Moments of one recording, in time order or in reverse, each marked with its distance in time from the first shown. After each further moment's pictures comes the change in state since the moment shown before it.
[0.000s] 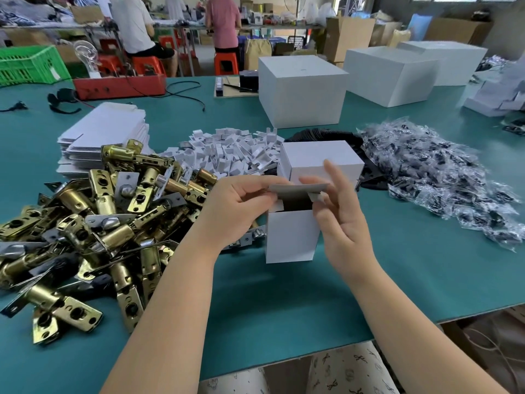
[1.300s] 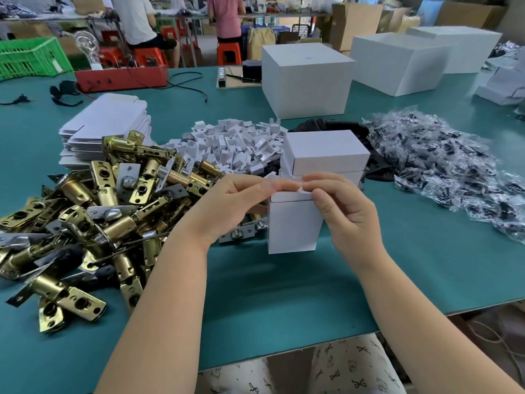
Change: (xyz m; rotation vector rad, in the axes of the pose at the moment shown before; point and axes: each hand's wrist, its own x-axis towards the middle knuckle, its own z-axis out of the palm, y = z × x) left_hand -0.001 -0.001 -0.012 -0.114 -0.263 -0.168; right_hand 0.005 -0.008 -0.003 -0.054 0.025 0.027
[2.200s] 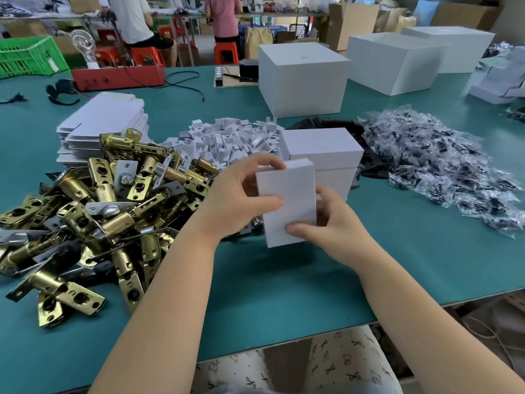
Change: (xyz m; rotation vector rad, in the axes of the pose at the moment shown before) left_hand 0.007 -0.009 0.010 0.085 0.170 0.157; right_hand -0.008 0.018 -0.007 0.015 -0.264 0.420
